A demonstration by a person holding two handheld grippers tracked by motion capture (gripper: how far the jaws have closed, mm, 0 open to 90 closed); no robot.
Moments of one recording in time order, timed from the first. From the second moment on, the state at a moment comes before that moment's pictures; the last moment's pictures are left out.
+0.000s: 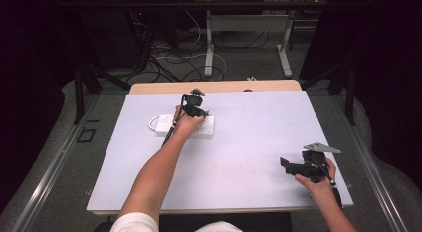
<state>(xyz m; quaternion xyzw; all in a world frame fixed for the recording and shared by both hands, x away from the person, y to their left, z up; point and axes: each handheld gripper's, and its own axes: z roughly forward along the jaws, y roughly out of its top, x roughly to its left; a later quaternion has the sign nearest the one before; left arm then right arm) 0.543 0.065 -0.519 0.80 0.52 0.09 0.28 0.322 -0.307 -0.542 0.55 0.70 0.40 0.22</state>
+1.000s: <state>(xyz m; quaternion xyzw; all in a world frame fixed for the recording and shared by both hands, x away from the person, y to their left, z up) 0.538 0.070 -0.506 0.80 0.52 0.09 0.29 0.323 -0.306 -0.541 0.55 0.70 0.40 0.22</state>
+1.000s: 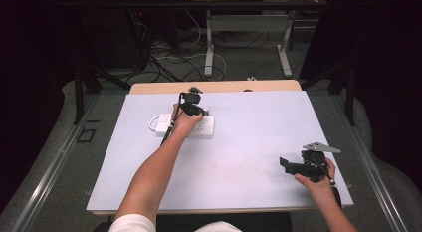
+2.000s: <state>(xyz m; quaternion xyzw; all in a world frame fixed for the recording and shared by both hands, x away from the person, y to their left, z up) 0.519 0.078 -0.477 0.79 0.51 0.08 0.32 0.322 -0.307 -0.538 0.54 0.70 0.40 0.22</state>
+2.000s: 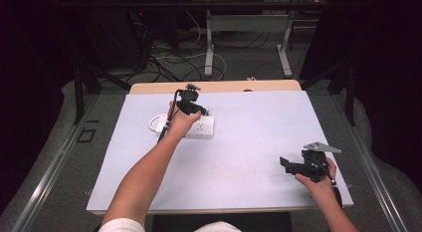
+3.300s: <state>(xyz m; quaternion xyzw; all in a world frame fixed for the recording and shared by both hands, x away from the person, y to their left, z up) 0.477 0.083 -0.447 0.80 0.46 0.08 0.37 0.321 -0.308 -0.537 0.54 0.70 0.40 0.22</state>
